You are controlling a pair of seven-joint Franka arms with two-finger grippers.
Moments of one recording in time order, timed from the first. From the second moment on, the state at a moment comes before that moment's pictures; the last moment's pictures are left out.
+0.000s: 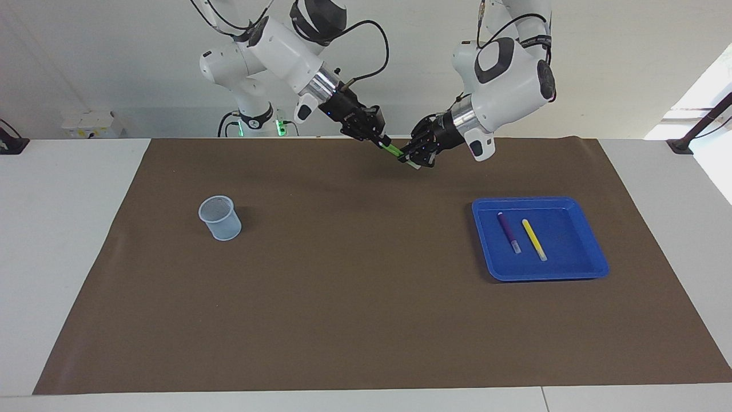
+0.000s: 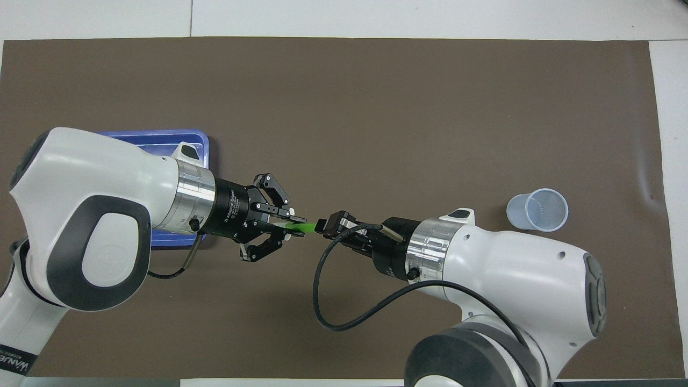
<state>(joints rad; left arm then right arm) -0.40 -0.08 -0.03 -2.01 -0.79 1.91 -1.53 0.54 -0.20 0.08 -2.20 0.92 2.50 0.50</state>
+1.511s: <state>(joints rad) -0.14 -0.10 -0.01 -2.08 -0.44 1.91 -0.73 0.07 -0.19 0.07 -1.96 0.46 1.82 -0.16</state>
